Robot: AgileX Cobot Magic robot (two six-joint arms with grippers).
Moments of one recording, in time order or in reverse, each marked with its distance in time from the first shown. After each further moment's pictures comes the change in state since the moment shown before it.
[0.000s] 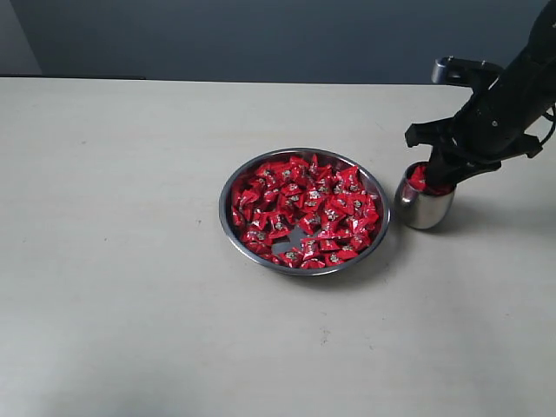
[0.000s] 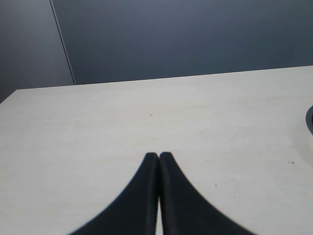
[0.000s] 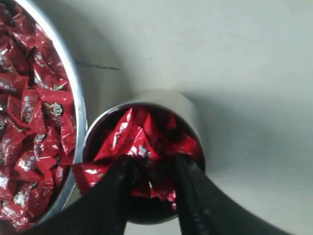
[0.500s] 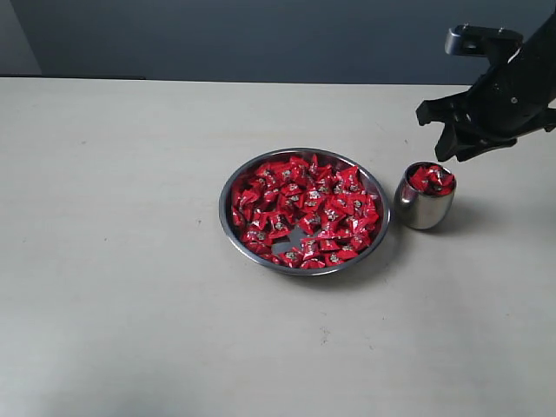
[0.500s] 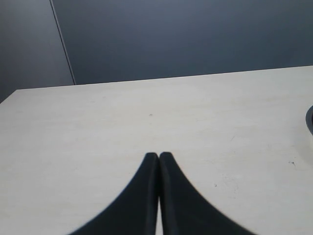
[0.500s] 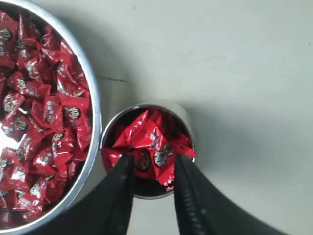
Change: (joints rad) left arm 0.000 0.000 0.000 0.000 0.000 0.000; right arm 0.000 -0.108 0.000 -0.027 0.010 -0.002
